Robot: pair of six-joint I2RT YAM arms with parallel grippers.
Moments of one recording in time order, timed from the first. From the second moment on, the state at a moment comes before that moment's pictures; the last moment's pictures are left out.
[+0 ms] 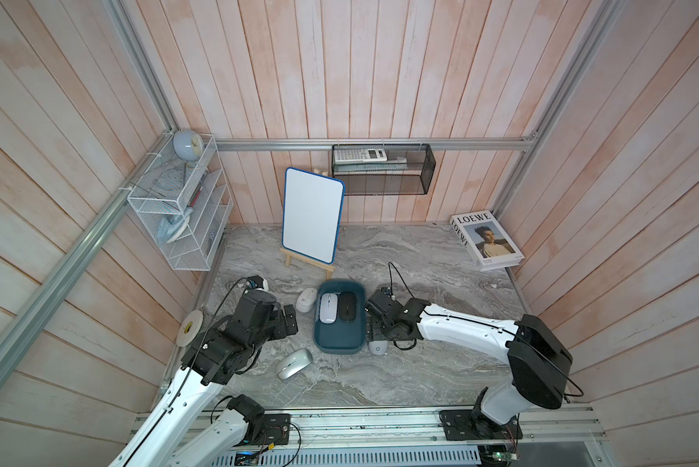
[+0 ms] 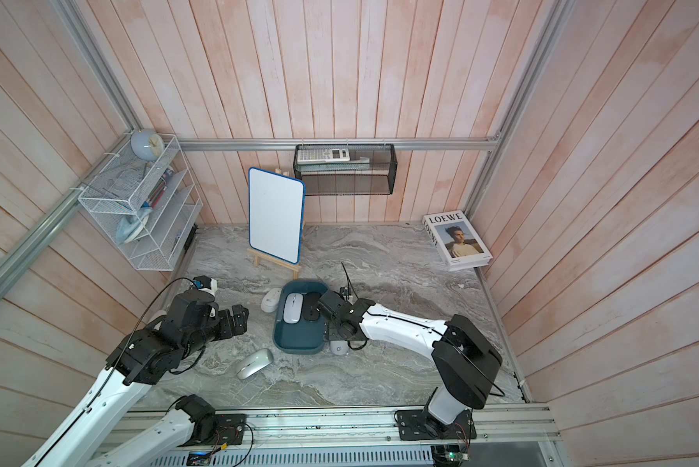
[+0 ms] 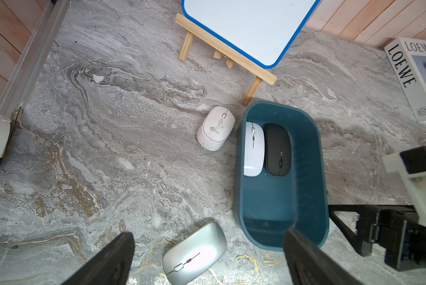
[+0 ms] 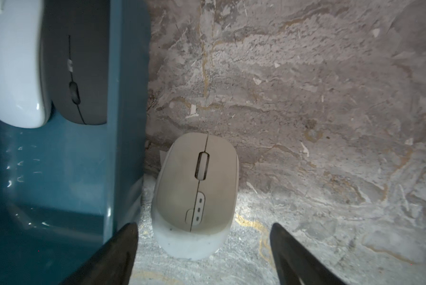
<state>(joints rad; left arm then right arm) -0.51 0.79 0.96 -1.00 -0.24 -0.54 0.94 1.61 1.05 -0.68 0.21 0.85</state>
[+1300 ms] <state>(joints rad) -0.51 0.80 0.96 -1.00 -0.24 -0.54 0.93 1.76 1.05 -0.61 0.17 0.91</state>
